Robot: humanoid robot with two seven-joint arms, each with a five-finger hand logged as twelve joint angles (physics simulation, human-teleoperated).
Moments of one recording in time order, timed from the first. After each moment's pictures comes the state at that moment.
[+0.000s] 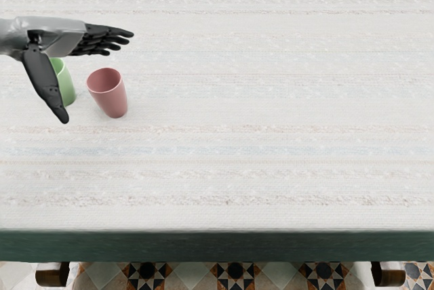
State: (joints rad) left arm -1.47 1.08 -0.05 -1.47 0.54 -0.61 0.02; right arm -0.03 0.00 0.11 0.22 -0.20 -0.02 -0.05
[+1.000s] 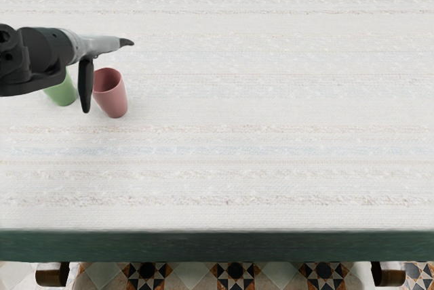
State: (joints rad) left arm -1.43 0.71 -0.04 -1.47 1.09 -0.26 0.61; right arm -0.05 0.00 0.05 0.22 -0.20 -0.02 -0.05
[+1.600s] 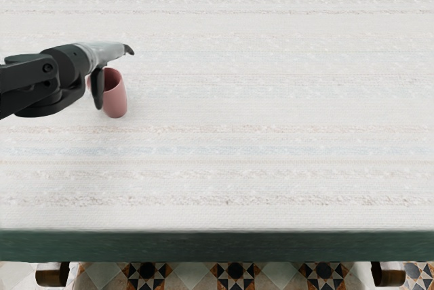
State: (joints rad) left arm -1.32 0.58 -0.03 -1.33 1.23 -0.12 0.61; right arm -0.05 0.00 0.05 0.22 -0.20 -0.02 -0.04
